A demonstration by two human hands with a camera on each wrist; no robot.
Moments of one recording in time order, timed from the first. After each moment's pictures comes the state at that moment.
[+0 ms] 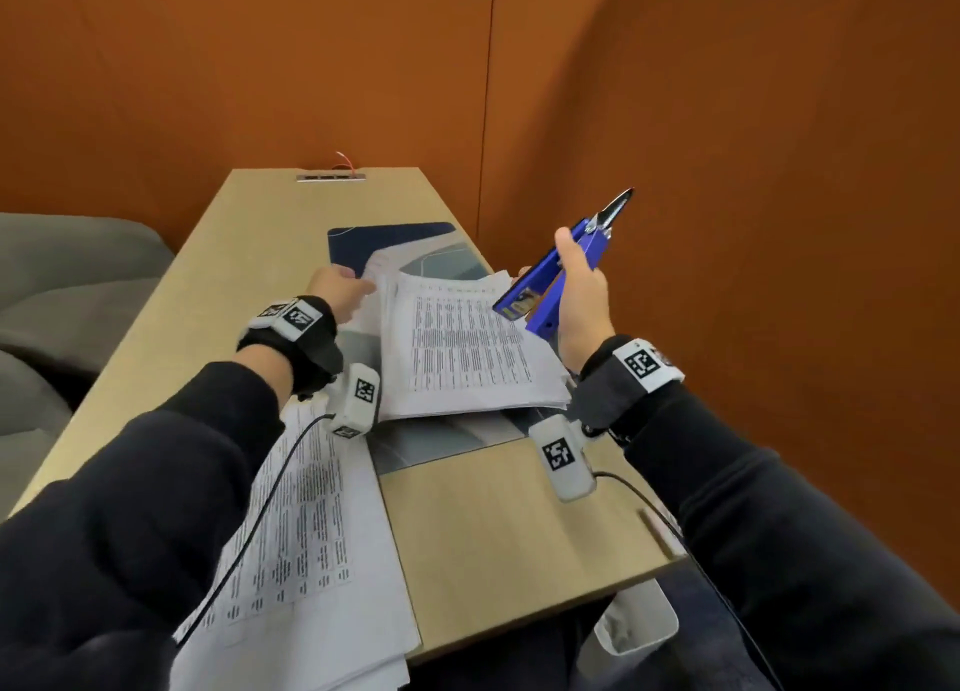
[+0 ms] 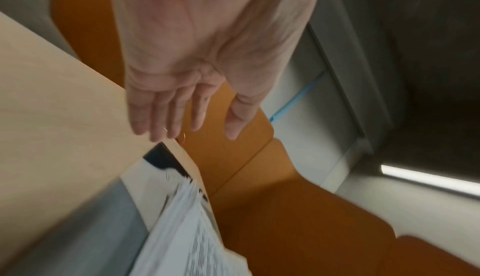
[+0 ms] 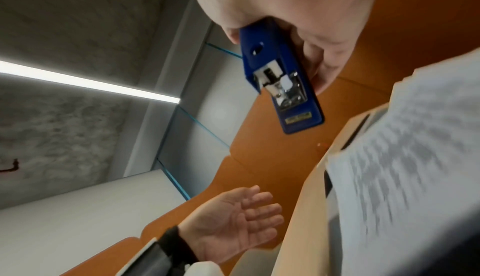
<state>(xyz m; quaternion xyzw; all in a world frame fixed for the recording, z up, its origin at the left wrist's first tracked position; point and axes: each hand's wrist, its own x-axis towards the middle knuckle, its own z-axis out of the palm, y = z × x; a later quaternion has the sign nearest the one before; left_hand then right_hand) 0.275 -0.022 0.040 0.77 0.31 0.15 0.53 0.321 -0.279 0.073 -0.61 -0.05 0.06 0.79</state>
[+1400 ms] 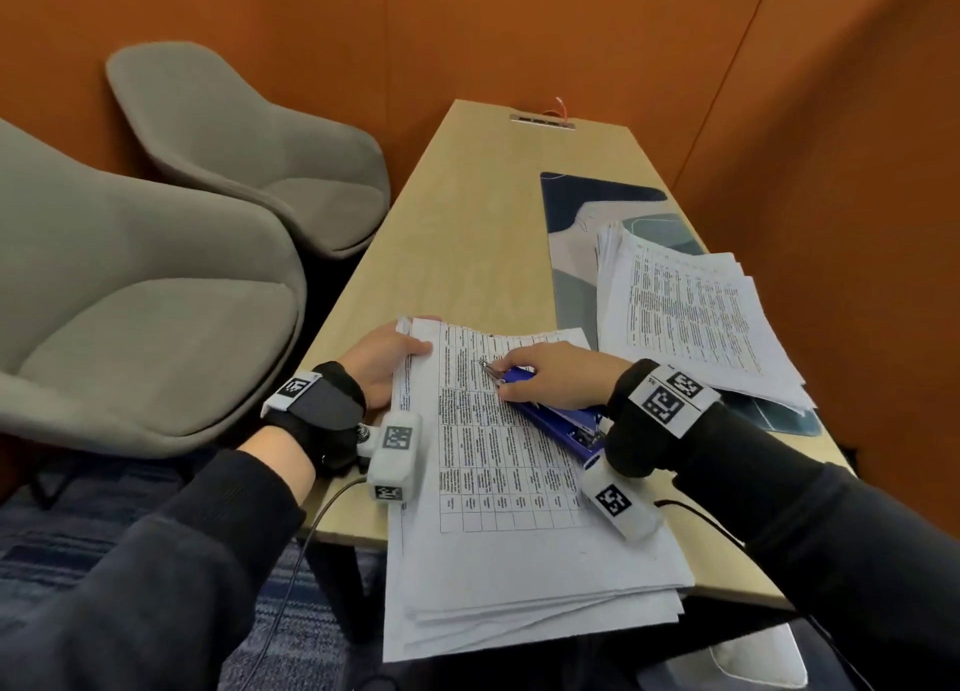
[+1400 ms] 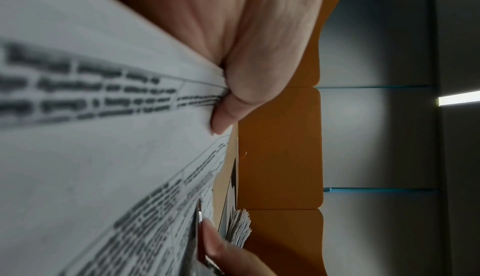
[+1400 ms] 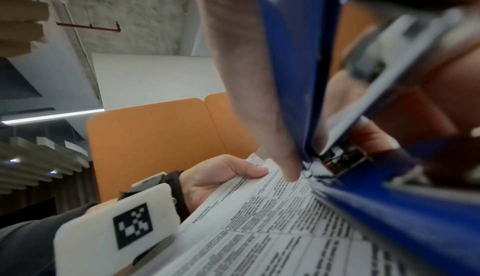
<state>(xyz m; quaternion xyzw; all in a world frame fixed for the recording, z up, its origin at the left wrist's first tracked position) 0.037 0.027 -0.053 0.50 0.34 0.12 0.79 0.172 -0.139 0.005 -0.81 -0.52 0.26 0.01</state>
